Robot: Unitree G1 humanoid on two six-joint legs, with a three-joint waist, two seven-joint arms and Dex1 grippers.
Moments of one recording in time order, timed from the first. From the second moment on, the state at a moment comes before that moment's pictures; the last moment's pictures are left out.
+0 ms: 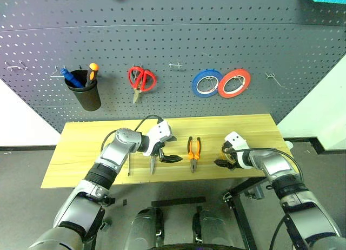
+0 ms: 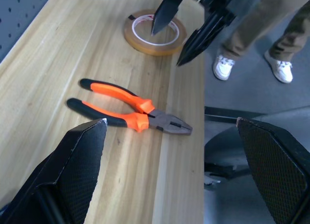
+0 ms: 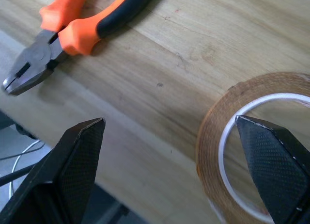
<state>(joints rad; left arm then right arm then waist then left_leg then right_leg) -0.57 0.36 -0.34 0.34 -0.06 0.28 -1.13 -0.48 -0.50 0.20 0.58 0.03 0.58 0.76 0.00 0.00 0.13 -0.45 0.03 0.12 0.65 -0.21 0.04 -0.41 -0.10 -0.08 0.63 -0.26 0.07</state>
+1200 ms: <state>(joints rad) -0.57 0.43 -0.16 0.22 -0.26 0.24 -1.21 -0.19 -0.60 -0.12 -0.17 0.09 0.76 0.68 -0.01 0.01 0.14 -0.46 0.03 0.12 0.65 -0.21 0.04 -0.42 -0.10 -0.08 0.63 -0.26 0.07</state>
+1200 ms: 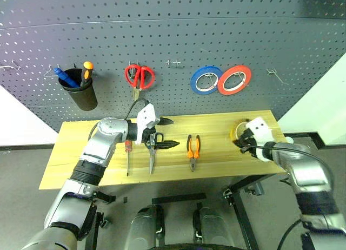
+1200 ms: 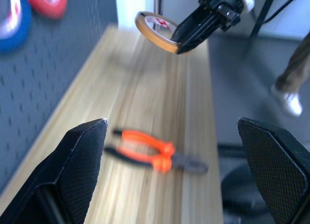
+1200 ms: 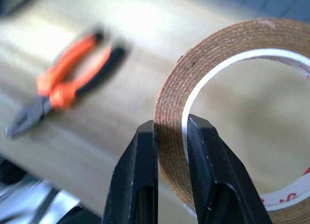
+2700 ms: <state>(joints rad) -0.60 0.48 -0.08 0.15 -0.37 0.30 -1.13 -0.76 -0.57 -0.20 0.79 0.15 0.07 0.65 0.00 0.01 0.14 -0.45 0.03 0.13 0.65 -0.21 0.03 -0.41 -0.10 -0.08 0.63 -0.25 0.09</state>
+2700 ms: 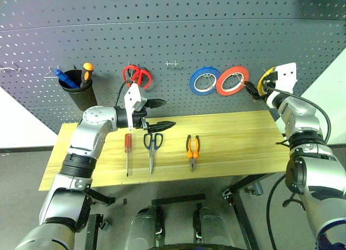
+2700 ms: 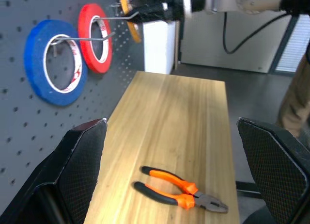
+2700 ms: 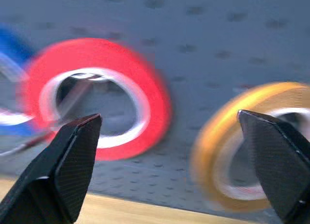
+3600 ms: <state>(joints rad) -0.44 0.71 -0.10 0.38 -0.20 0.05 -1.33 -0.71 -0.20 -0.08 0.44 0.26 1.17 0.25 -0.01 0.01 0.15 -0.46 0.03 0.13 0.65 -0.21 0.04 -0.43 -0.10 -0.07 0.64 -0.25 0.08</state>
